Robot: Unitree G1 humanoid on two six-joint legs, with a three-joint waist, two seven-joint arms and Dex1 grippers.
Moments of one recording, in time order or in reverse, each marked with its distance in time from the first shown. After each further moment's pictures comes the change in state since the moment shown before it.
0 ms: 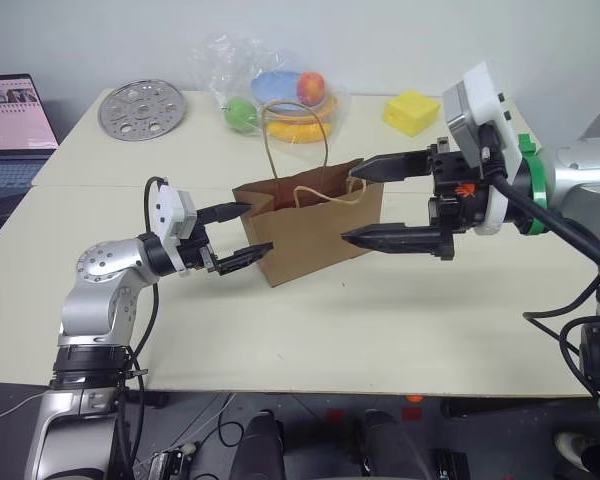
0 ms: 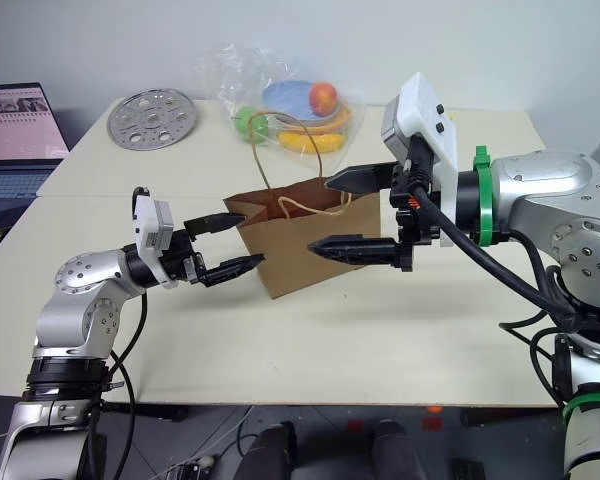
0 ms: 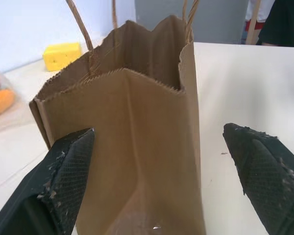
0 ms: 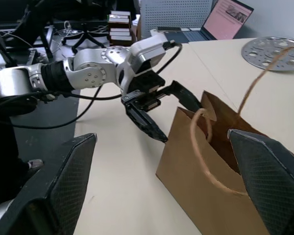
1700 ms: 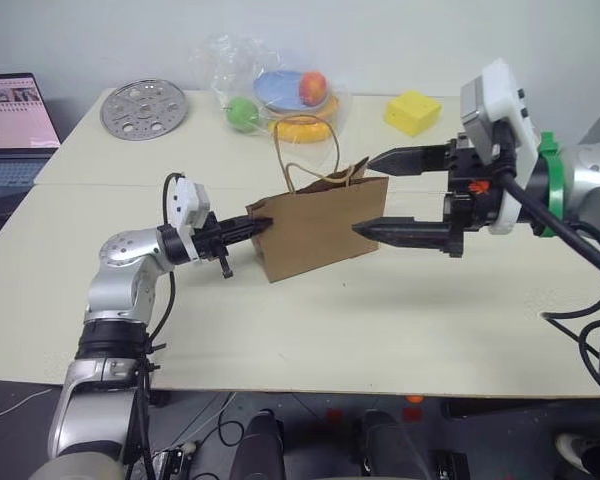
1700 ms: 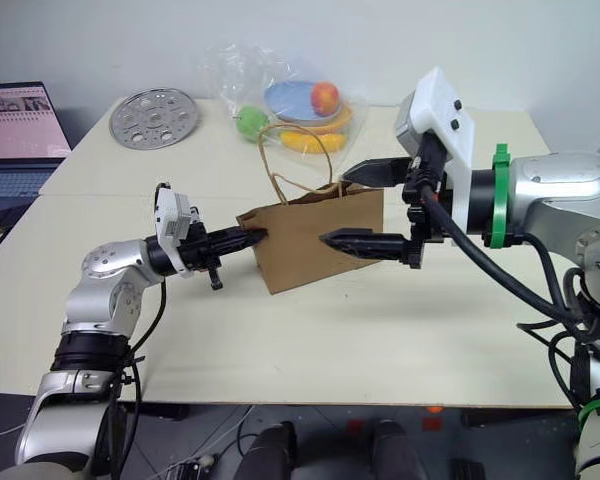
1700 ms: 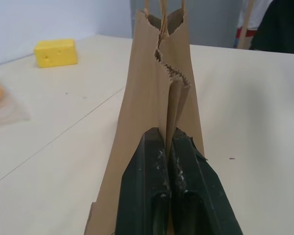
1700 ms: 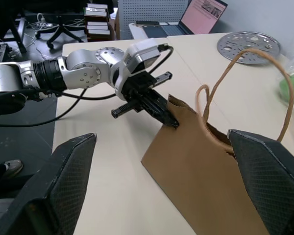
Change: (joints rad) left arm -0.194 -0.054 -0.052 0.274 0.038 -0.060 -0.103; right arm 0.010 -0.111 -0.035 0.002 0.053 -0.011 -0.089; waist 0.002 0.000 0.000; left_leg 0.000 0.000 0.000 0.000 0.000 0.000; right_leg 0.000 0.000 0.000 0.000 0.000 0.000
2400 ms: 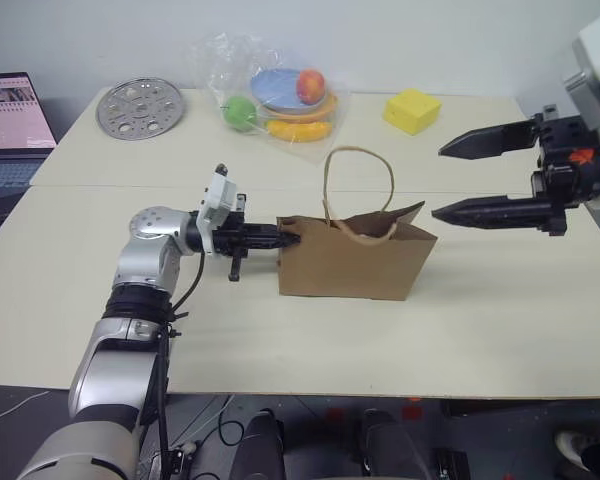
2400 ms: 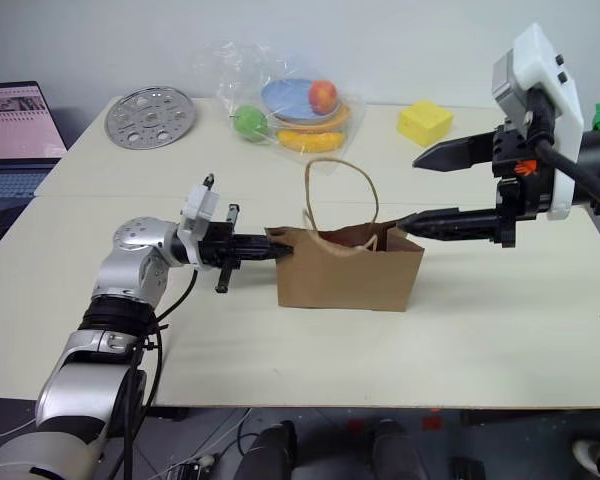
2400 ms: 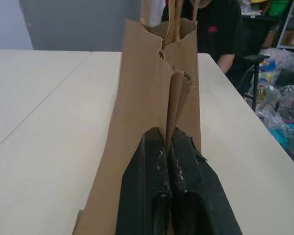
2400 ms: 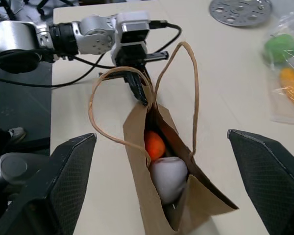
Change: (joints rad) left arm -0.172 -0.052 -0.124 0.246 0.012 -0.127 -0.335; right arm -0.021 -0.265 -0.005 0.113 -0.057 -0.024 0.323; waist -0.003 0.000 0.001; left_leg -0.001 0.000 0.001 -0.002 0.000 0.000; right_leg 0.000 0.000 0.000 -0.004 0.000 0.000
